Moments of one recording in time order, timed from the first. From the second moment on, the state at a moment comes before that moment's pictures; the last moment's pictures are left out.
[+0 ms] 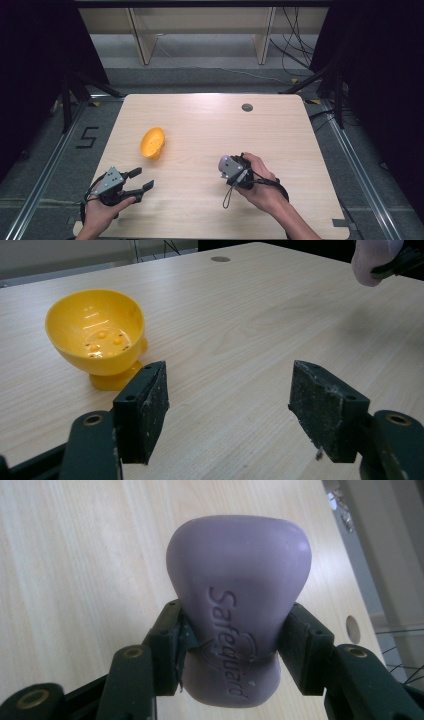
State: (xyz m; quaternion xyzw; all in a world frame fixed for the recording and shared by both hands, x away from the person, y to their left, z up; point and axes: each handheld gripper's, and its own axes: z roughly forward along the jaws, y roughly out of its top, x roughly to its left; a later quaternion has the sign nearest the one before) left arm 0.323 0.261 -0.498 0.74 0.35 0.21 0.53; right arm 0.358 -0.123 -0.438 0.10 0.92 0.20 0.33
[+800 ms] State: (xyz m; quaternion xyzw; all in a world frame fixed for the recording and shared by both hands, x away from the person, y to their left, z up) left arm 0.353 0.197 -0.442 0.73 0.30 0.17 0.59; right arm 0.340 -0.117 -0.426 0.06 0.87 0.19 0.46
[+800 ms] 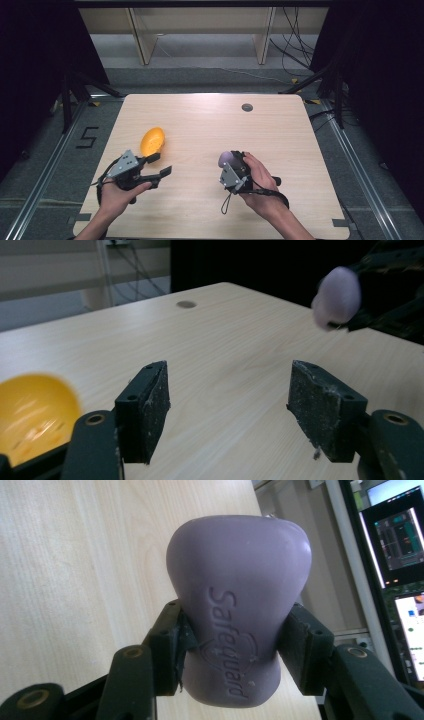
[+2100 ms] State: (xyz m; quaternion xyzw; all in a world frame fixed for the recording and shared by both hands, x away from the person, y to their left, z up) left arm 0.386 0.083 -0.424 0.78 0.24 0.05 0.58; right arm 0.334 -0.104 -0.430 0.02 0.86 0.16 0.49
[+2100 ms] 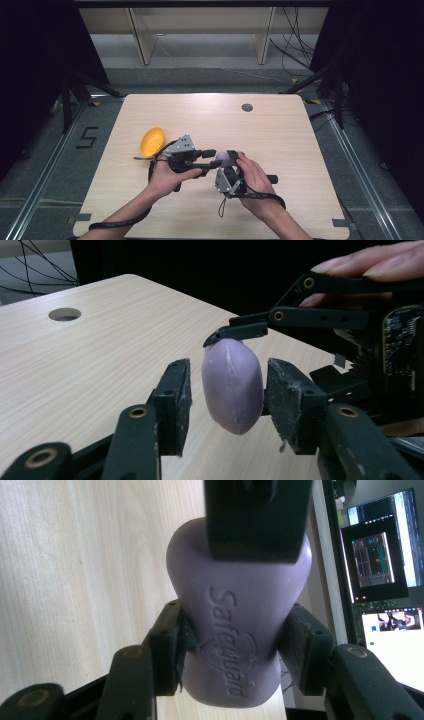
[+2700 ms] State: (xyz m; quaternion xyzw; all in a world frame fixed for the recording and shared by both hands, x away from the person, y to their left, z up) left arm 0.389 0.072 -0.427 0.78 0.25 0.03 0.57; right arm 0.336 -0.105 -0.429 0.00 0.86 0.15 0.50
